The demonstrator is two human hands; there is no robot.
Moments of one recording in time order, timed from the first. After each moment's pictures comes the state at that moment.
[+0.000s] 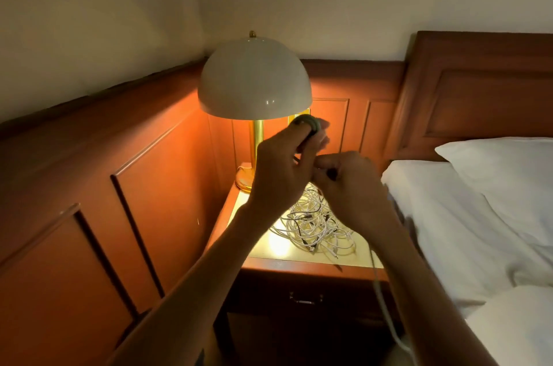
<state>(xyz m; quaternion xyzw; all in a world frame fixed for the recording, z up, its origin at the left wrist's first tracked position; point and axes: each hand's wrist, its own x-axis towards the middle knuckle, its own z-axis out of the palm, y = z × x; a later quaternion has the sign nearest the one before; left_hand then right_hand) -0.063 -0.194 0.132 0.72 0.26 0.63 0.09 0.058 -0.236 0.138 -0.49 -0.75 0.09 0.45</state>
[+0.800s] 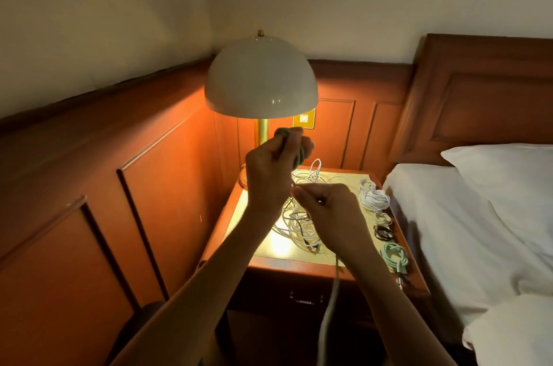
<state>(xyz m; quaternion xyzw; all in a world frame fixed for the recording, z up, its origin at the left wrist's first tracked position) -0.071 -0.185 0.112 0.52 0.28 0.73 0.35 0.043 -0.236 0.093 -0.50 -0.70 0.21 0.46</state>
